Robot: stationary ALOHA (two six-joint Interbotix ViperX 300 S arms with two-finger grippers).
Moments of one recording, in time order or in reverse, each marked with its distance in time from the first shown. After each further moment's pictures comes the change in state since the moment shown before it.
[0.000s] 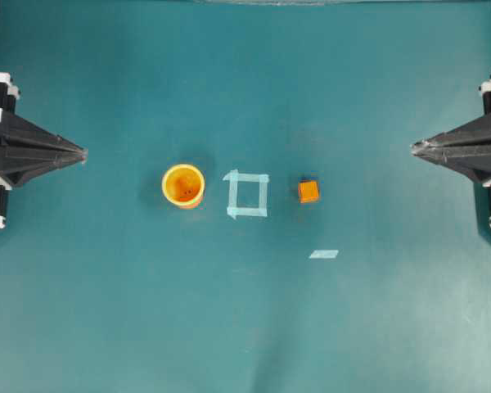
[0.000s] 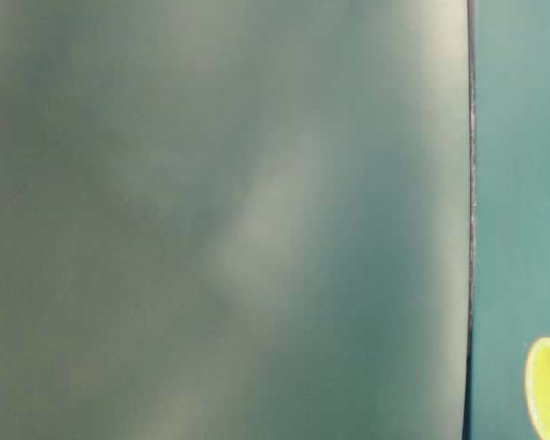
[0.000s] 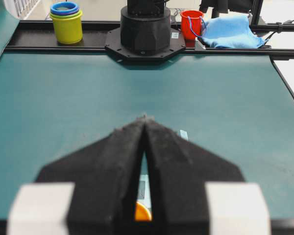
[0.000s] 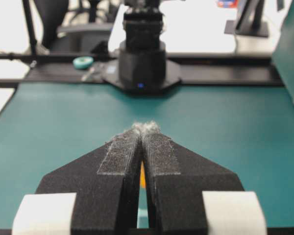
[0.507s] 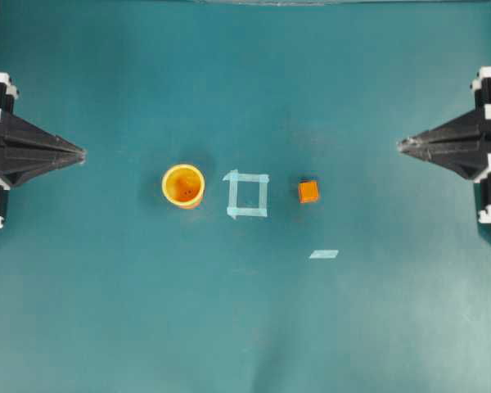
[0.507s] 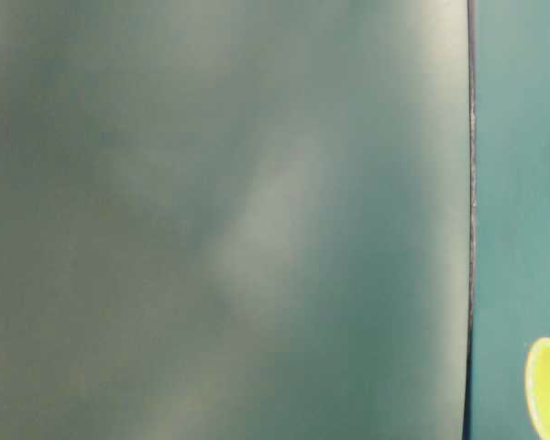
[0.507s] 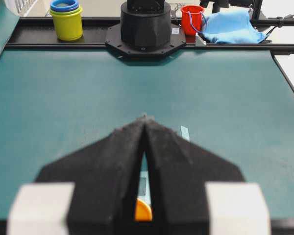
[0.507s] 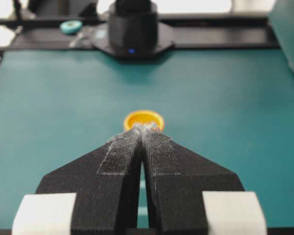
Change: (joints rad) left arm 0.002 -0.011 -0.009 0.006 0.034 0.000; right arm -0.038 0.054 -0.058 0.008 0.132 0.009
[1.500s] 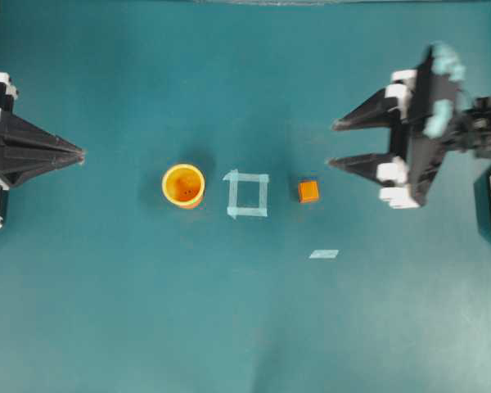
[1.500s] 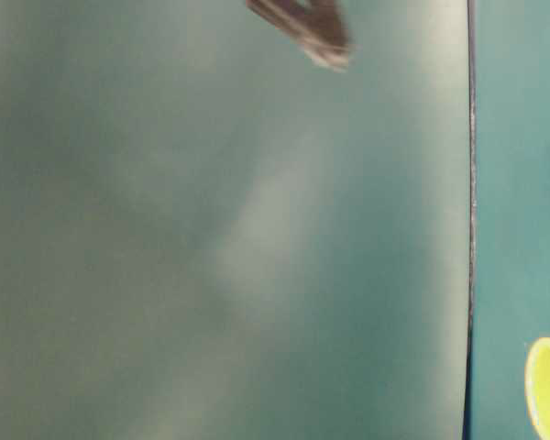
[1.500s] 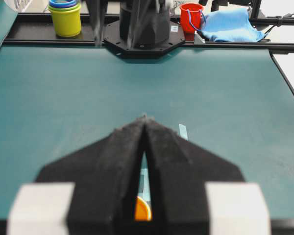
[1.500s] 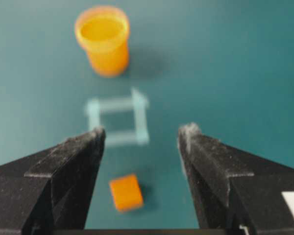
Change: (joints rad) left arm -0.002 -0.005 -0.003 0.000 0.018 -0.009; right arm -0.081 0.465 -0.173 0.014 0.143 0.037
